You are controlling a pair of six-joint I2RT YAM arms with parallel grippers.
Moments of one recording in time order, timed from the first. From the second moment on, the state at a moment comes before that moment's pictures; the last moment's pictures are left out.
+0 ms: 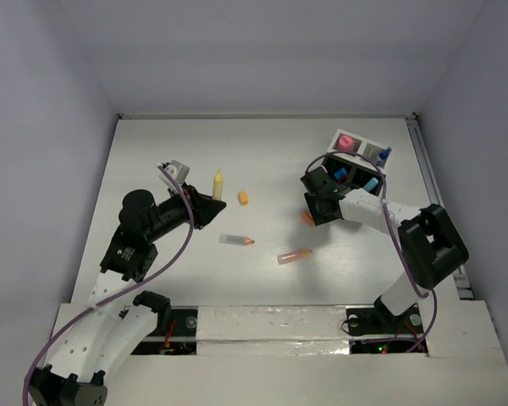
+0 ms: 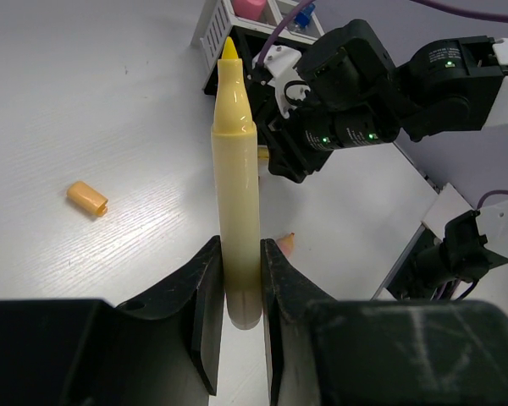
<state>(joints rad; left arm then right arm) -0.34 0.67 0.68 -0.15 0.53 -0.39 0.57 1.62 1.00 -0.53 0.39 0.19</state>
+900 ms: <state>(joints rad) -0.34 0.68 0.68 -0.15 0.52 -0.39 0.56 1.71 1.02 -0.40 0.46 0.08</state>
